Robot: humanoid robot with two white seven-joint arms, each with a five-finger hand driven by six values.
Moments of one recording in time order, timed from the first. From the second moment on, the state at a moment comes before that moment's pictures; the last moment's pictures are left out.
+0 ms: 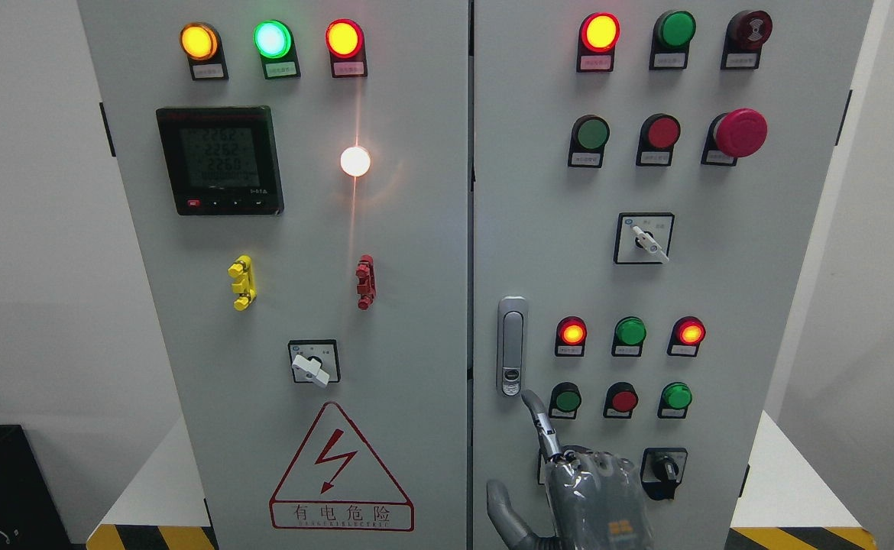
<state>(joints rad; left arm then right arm) -0.04 -0.11 -0.13 -0.05 0.14 -0.06 -0.06 -0.16 0.14 0.29 -1.87 1.37 0.06 -0.16</state>
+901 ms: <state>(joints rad) -0.04 -0.11 -0.13 -0.05 0.14 -0.06 -0.06 -0.23 0.14 0.34 -1.80 1.47 0.16 -0.16</state>
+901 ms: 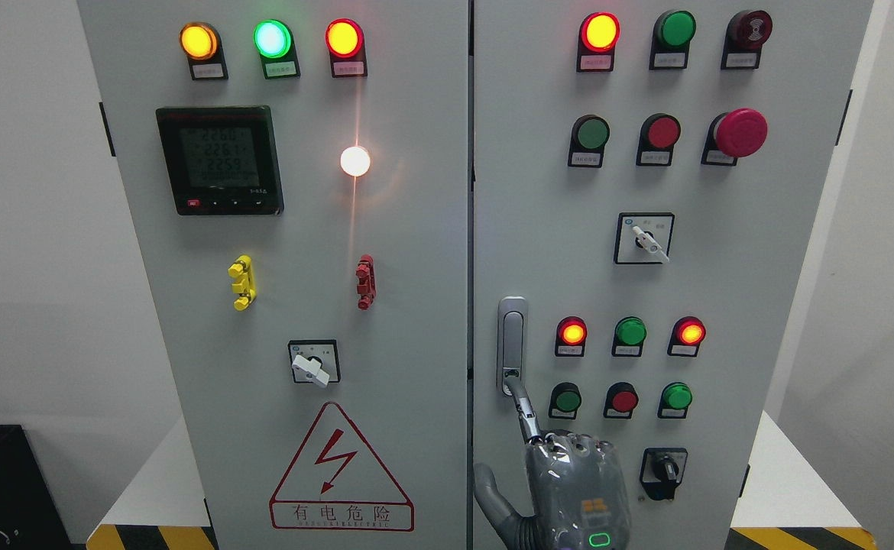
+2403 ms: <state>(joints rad) -0.04 -0.11 -0.13 -0.05 0.14 -0.06 -0.06 -0.27 0.14 0.35 -1.74 1.52 0.20 -0.15</state>
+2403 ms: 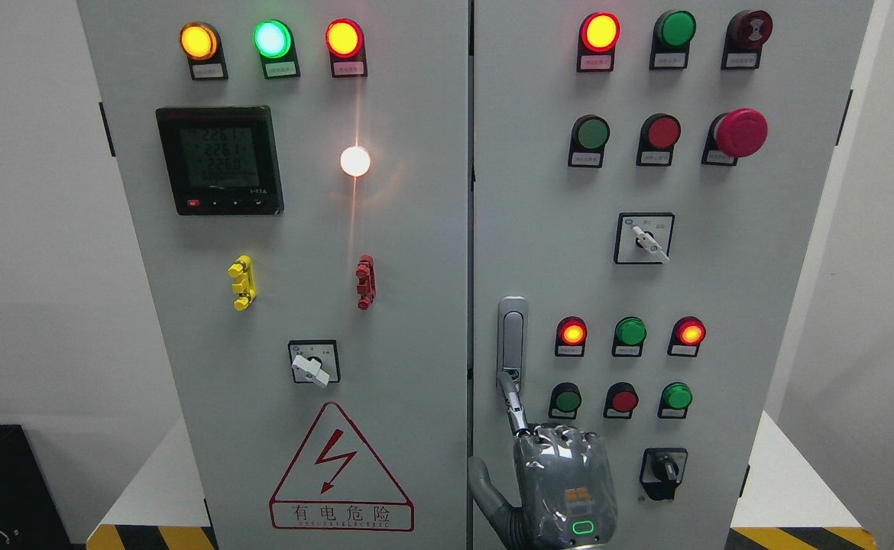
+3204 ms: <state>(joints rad) -0.04 -0.11 -0.13 -0.05 0.14 -0.06 -0.06 -0.28 0.14 0.35 -1.73 1.52 0.20 -0.15</state>
